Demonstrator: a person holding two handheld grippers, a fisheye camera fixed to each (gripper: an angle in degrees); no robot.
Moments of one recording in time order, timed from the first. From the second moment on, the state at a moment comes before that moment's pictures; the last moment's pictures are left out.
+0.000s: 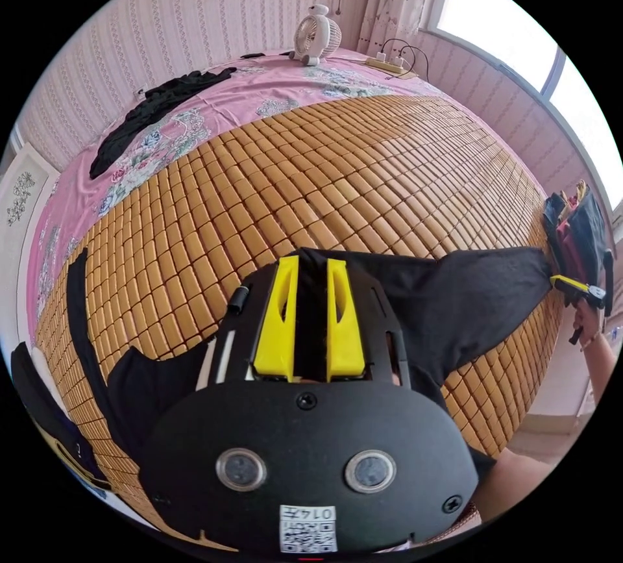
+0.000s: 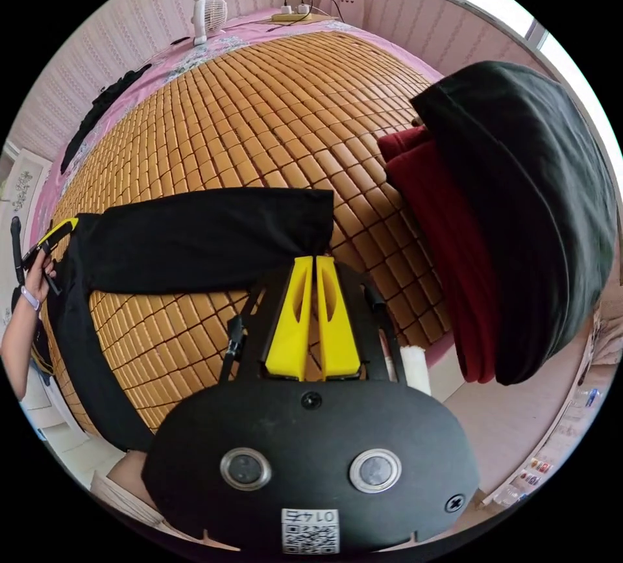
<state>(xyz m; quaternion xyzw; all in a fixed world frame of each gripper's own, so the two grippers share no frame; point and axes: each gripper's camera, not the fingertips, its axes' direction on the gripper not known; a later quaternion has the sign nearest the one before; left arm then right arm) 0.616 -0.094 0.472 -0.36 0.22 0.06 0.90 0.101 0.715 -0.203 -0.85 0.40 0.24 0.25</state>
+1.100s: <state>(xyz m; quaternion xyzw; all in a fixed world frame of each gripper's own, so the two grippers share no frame) 0.360 -0.028 0.202 -0.40 0.15 -0.06 0.90 0.012 0.809 -0.033 -0.91 0.20 0.25 0.27</state>
